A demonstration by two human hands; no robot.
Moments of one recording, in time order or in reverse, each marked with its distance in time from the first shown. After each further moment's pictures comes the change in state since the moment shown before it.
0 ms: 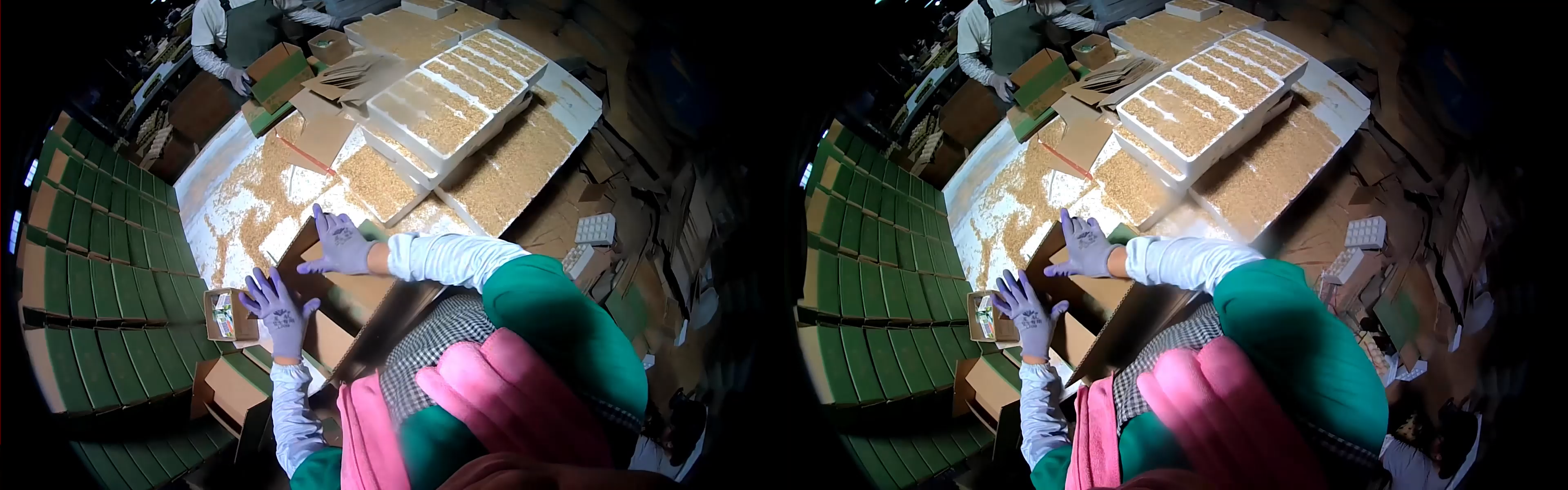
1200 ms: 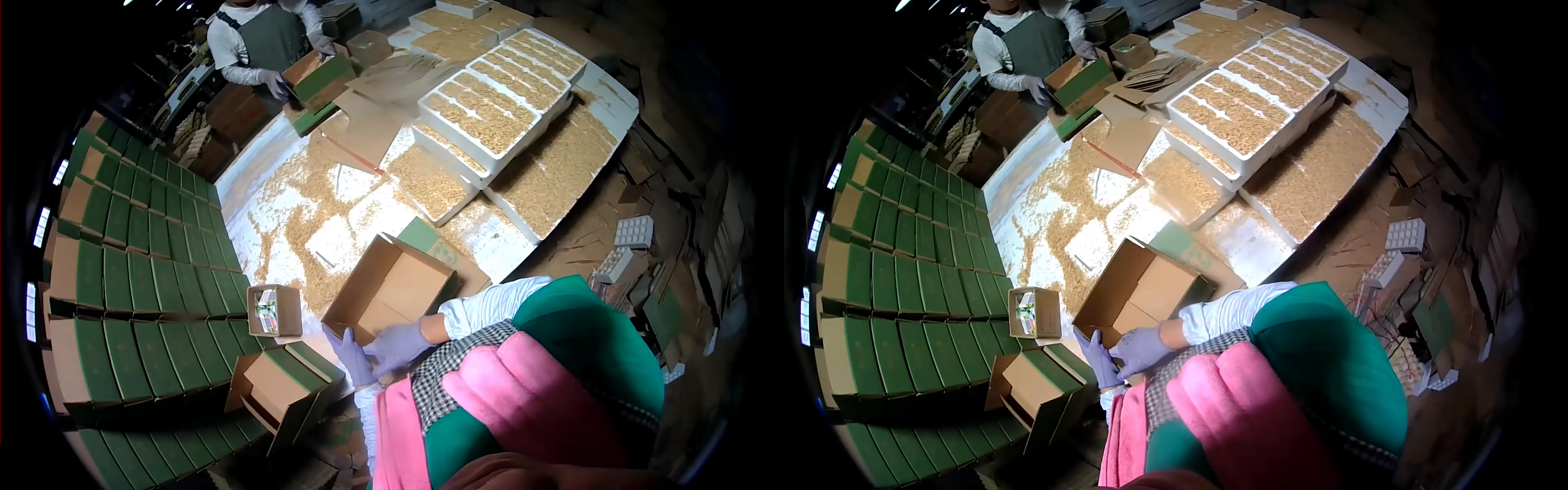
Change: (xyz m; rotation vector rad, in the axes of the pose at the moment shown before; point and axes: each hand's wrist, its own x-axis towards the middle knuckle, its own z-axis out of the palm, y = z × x) left_hand -0.095 0.015 0.044 -1.551 0.105 -0.897; right_hand -0.096 -0.062 0.062 0.218 -0.742 -0.463
